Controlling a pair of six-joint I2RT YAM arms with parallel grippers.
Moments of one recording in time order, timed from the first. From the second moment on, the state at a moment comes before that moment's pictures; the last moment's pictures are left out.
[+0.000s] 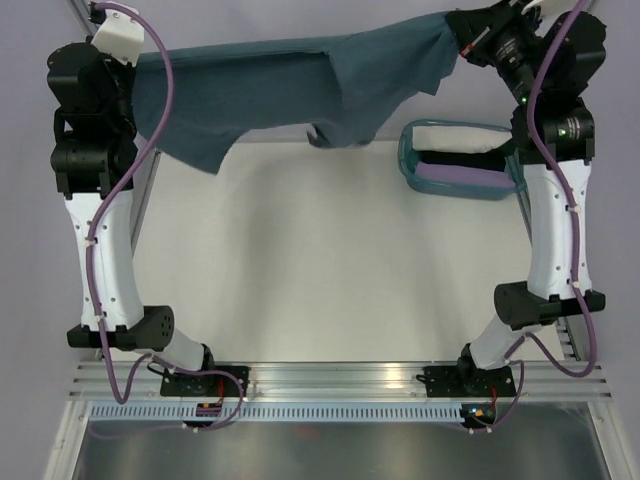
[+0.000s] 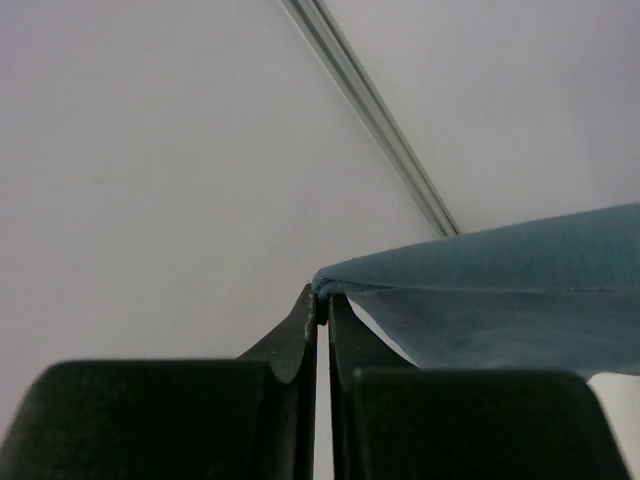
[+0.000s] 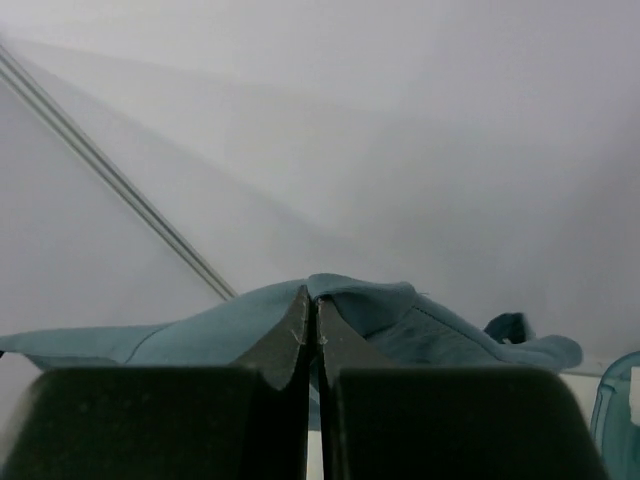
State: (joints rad) left arm -0.01 1.56 2.32 -0.75 -0.42 0.57; right arm 0.13 1.73 2.44 -0.49 -0.21 0.59
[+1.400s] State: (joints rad) left arm 0.12 1.01 0.59 -0.50 -0.26 0.75; right arm 0.31 1.13 0.71 -0.37 -0.16 0.71
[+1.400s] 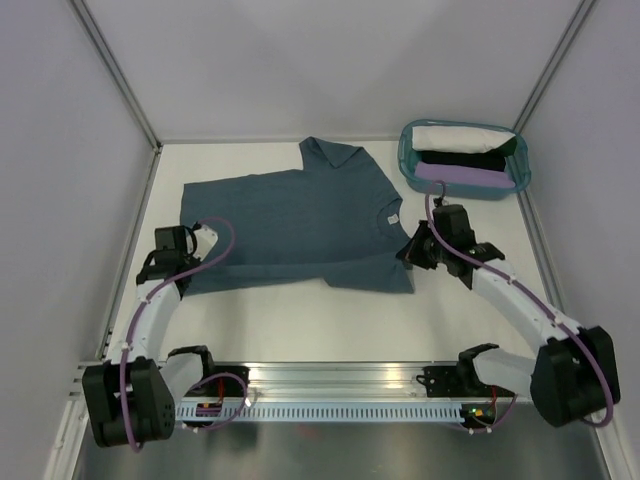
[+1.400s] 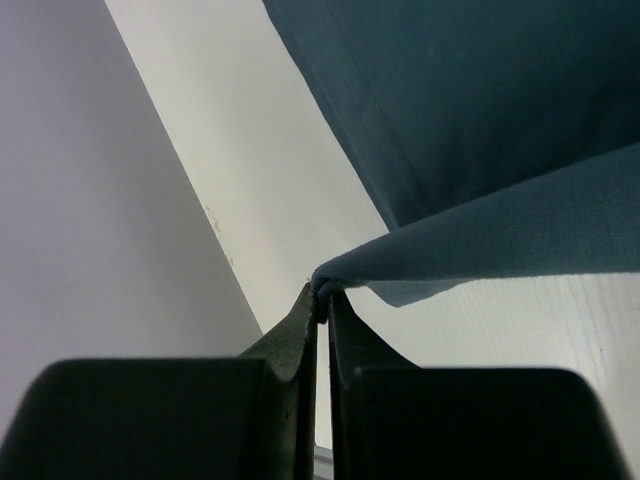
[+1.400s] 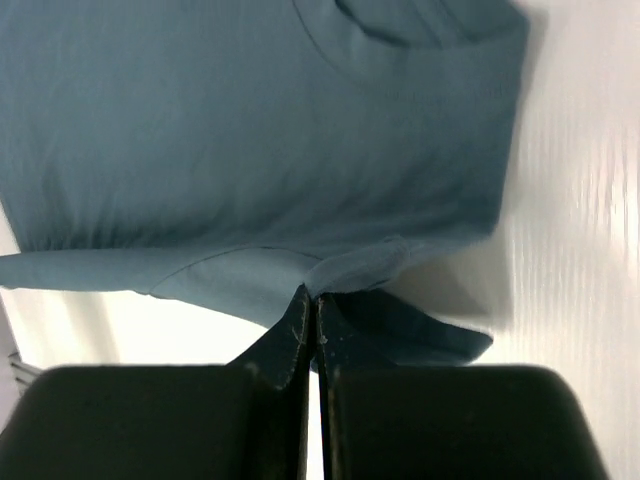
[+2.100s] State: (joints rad) left arm 0.12 1.41 0.73 -0.38 -0.23 0.69; right arm 0.30 1.80 1.23 -0.31 -0.08 0.50
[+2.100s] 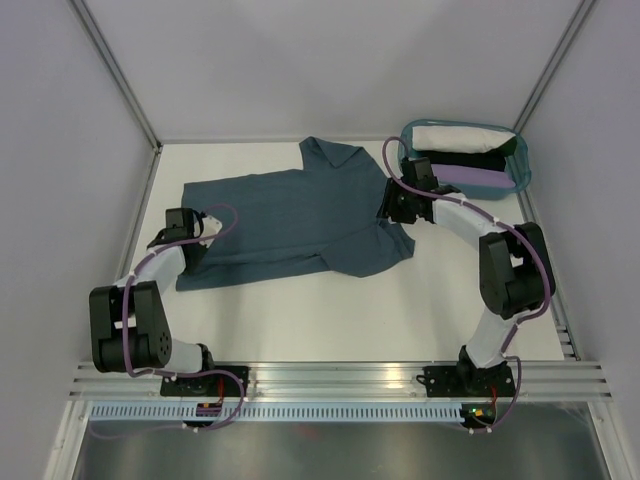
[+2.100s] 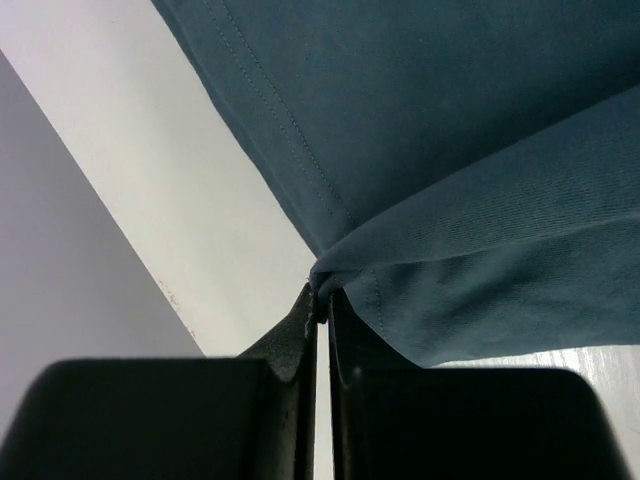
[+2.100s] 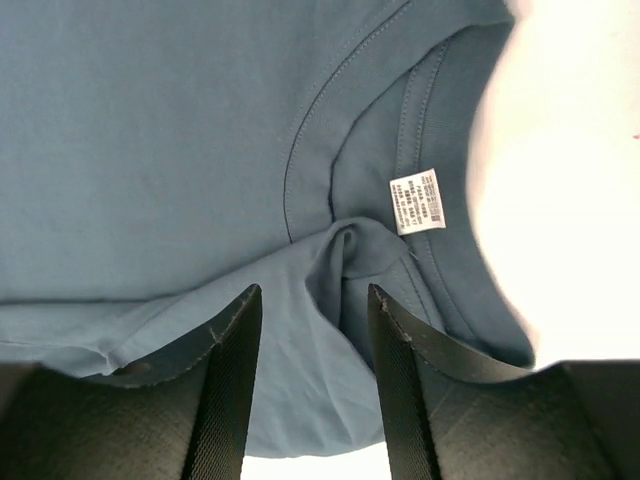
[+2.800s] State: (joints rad) left arm 0.12 1.42 0.73 -0.36 -0.23 0.63; right arm 0.32 1.89 1.18 -0.30 -0.11 0.37
